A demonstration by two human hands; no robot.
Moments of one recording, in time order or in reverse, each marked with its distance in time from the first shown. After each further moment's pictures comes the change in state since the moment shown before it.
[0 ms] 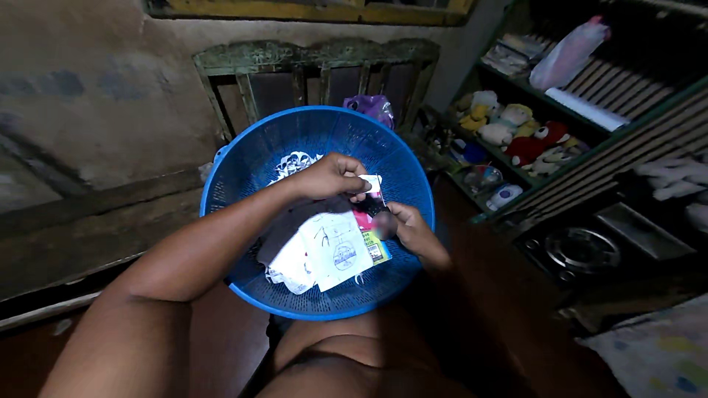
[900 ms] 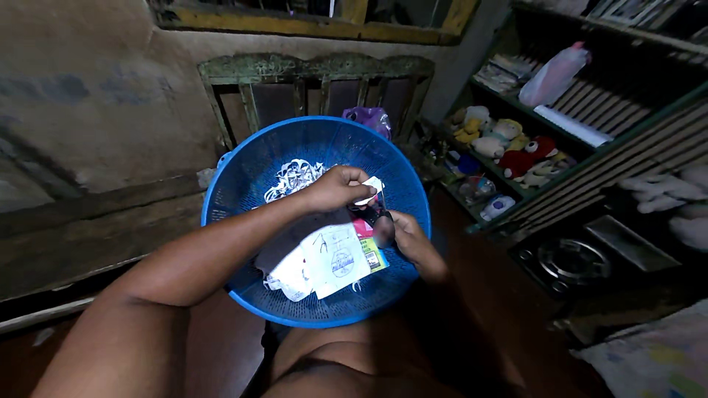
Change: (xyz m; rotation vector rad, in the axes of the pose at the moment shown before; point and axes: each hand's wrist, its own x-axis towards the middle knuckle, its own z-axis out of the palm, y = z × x) left_hand 0.006 -0.006 0.018 -0.055 0.126 -0.017; right_hand 0.001 -0.001 0.000 0.030 -0.004 0.003
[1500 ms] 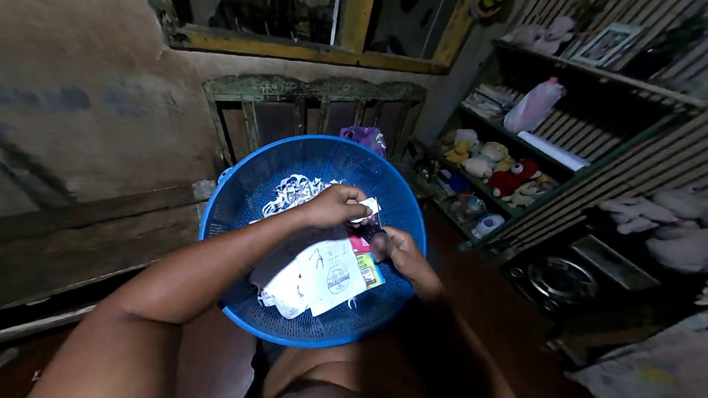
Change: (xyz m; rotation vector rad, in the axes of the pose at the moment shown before) left_hand -0.008 0.003 0.004 0.005 -0.011 -0.027; right_hand 0.000 0.001 0.001 -0.024 -0.002 -0.054
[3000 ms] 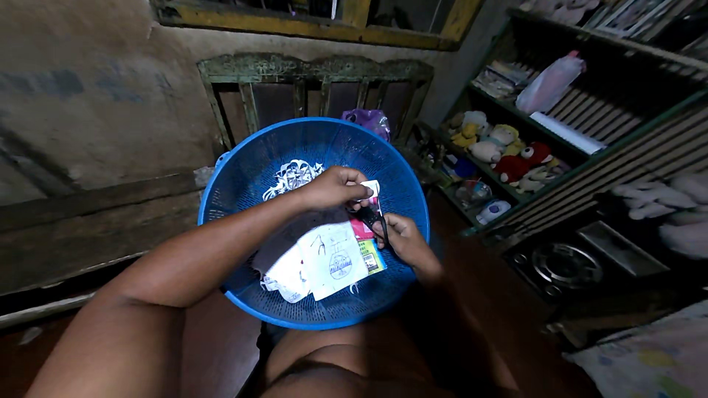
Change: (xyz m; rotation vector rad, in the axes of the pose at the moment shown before) left_hand 0.007 -0.004 -0.010 -0.033 -0.001 -0.008; right_hand 0.000 0.004 -0.002 -0.093 0.024 0.019
